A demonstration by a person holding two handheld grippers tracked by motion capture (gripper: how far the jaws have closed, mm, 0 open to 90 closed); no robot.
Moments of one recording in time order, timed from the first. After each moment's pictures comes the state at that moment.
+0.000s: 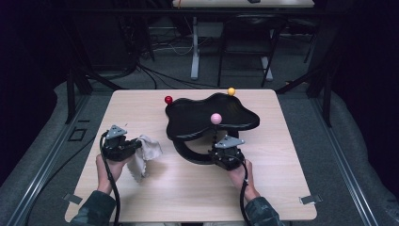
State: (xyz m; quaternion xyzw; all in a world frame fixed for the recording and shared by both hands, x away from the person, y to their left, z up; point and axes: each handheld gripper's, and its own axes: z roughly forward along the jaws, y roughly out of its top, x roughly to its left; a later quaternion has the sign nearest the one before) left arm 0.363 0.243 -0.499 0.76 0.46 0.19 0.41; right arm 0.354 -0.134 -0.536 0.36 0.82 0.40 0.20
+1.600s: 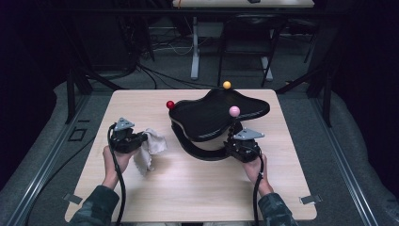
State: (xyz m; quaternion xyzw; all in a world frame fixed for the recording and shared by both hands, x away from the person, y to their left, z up) left arm 0.390 0.225 -0.493 0.77 0.44 0.20 0.41; right arm 0.372 -0.184 -0.530 0.39 0.79 0.41 0.22
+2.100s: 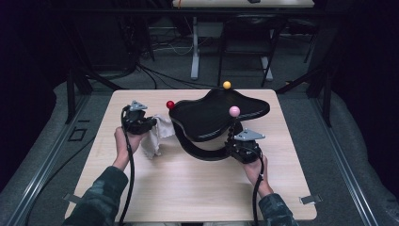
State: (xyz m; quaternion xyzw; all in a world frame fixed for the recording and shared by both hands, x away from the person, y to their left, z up) left arm 0.446 0.188 -0.472 0.79 0.43 0.21 0.38; right arm 0.366 -0.183 -0.527 0.40 0.79 0.41 0.23
